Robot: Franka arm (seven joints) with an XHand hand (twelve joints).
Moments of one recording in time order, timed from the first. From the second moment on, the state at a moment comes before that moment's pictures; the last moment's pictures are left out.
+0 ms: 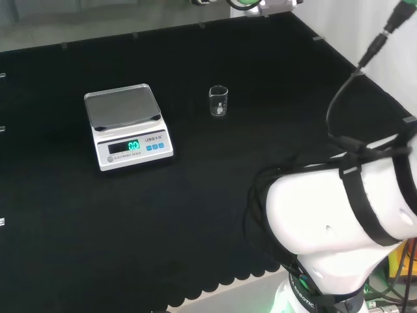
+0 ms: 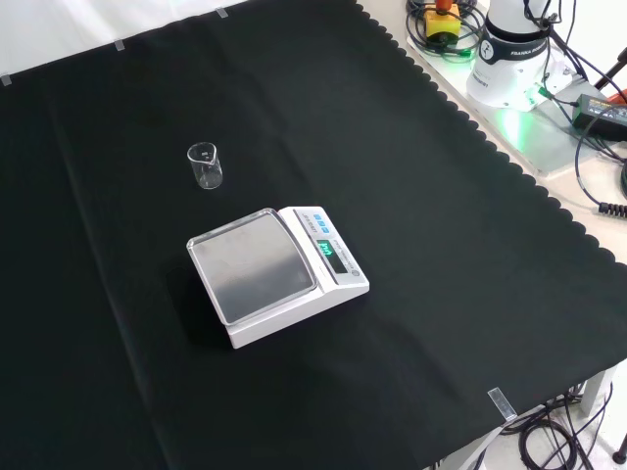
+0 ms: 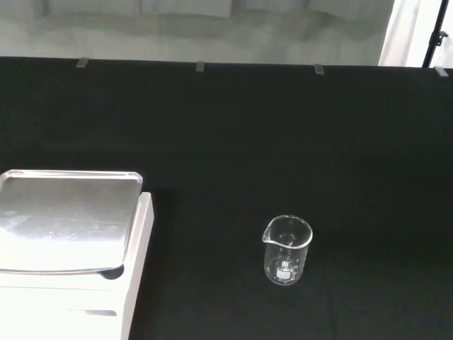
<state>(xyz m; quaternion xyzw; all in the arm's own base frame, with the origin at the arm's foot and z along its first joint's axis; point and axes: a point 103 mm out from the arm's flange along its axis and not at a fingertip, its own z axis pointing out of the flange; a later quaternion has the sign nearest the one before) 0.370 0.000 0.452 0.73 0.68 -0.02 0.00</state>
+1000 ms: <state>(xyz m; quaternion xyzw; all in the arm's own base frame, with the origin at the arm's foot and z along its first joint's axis) 0.499 -0.007 0.326 0.74 0.67 -0.05 -0.01</state>
